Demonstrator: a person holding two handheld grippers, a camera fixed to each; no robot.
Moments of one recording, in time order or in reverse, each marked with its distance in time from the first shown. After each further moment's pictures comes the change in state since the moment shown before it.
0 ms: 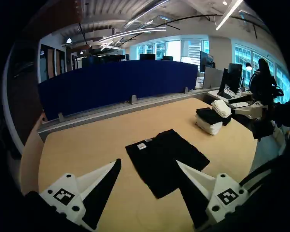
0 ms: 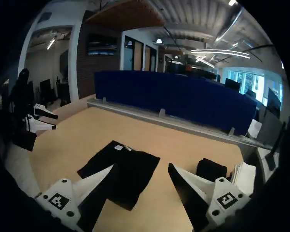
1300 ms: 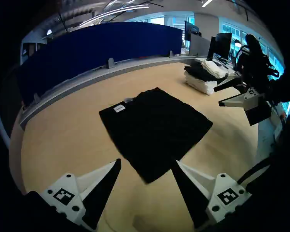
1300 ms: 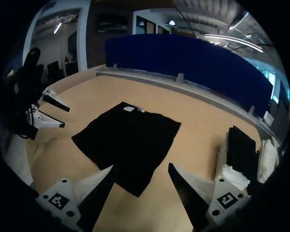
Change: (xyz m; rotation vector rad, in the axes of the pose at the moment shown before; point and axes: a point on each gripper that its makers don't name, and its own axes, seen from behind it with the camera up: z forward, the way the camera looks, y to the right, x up) left arm -0.137 0.048 0.090 -0.128 -0.215 0.095; right arm -0.149 -0.037 0.076 0.098 -0.191 -0.038
